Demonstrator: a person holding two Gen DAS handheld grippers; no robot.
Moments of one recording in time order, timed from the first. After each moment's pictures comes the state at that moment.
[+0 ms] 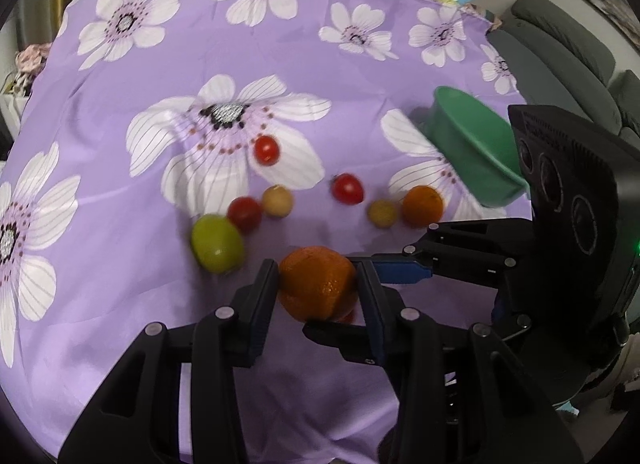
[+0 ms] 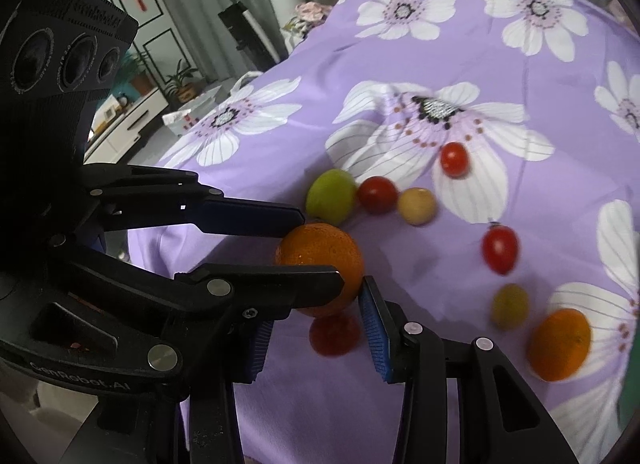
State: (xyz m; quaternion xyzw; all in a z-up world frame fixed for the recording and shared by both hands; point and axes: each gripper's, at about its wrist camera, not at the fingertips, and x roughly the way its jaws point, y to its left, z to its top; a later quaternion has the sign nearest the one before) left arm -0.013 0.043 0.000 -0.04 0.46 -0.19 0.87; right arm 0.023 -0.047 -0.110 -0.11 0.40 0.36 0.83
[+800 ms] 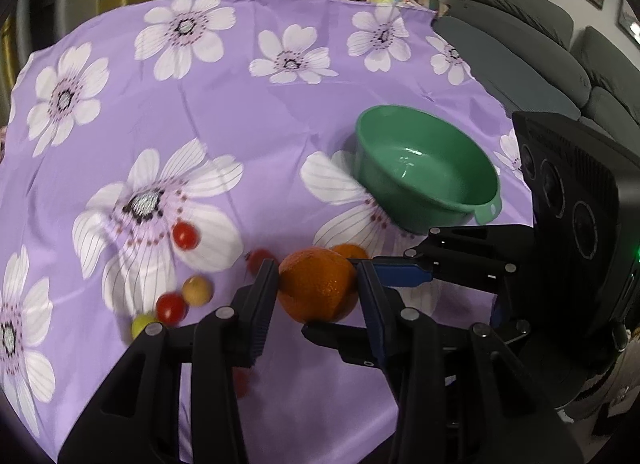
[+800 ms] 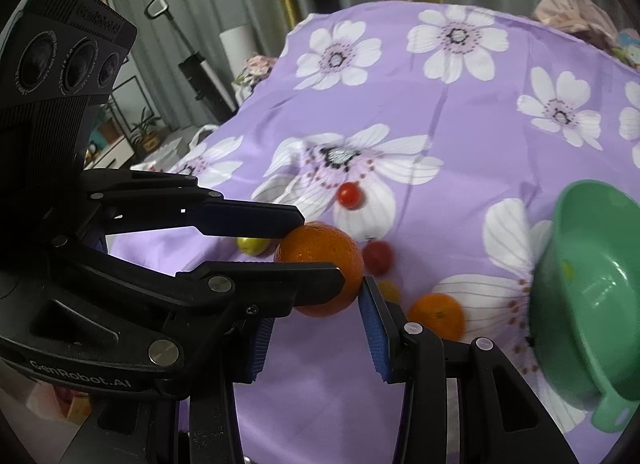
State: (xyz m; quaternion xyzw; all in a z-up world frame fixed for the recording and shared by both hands) left arm 0.012 -0.030 0.038 0.02 0.42 -0.25 0.87; right arm 0.020 -0.118 -0.071 -0.06 0.34 0.30 0.89
